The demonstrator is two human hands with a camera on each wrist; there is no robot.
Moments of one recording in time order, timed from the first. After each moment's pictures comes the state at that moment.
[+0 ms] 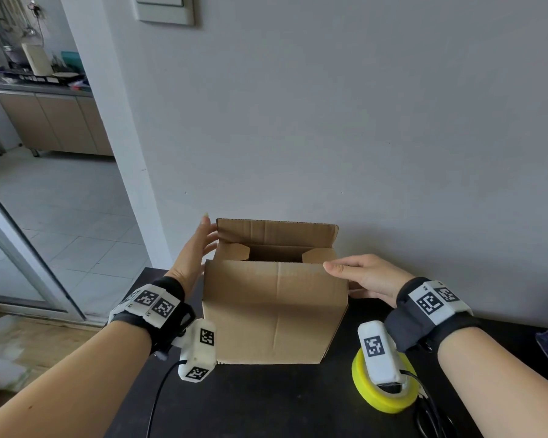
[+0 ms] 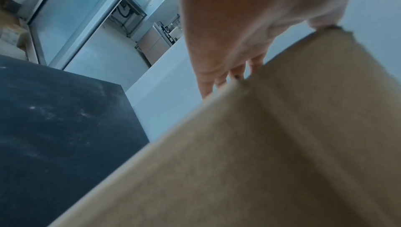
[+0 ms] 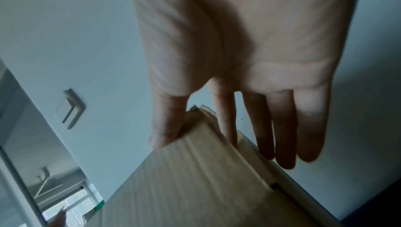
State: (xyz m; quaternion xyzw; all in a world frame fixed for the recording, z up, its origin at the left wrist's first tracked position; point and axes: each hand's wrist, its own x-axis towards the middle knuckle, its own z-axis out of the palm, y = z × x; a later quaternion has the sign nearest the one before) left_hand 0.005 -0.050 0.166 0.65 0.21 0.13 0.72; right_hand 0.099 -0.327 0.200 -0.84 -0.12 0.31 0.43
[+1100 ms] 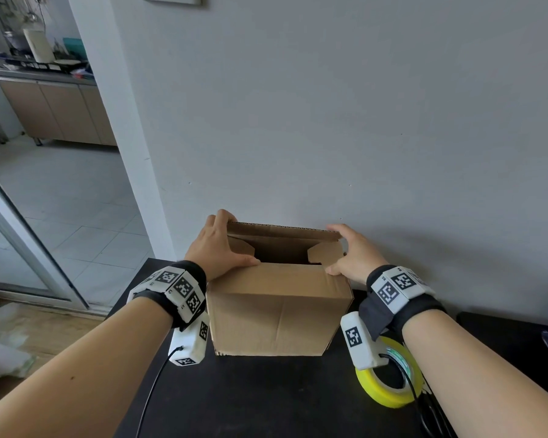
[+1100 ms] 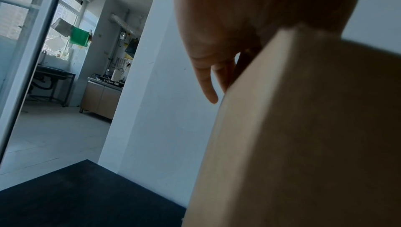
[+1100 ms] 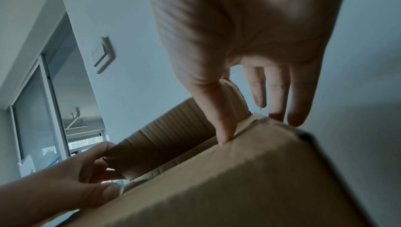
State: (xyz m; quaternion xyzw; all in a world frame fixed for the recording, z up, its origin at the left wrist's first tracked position) left_hand 0.018 -0.053 0.162 0.93 0.17 0.12 0.32; right_hand 0.114 -0.293 0.188 -0.93 -0.18 0.13 0.29
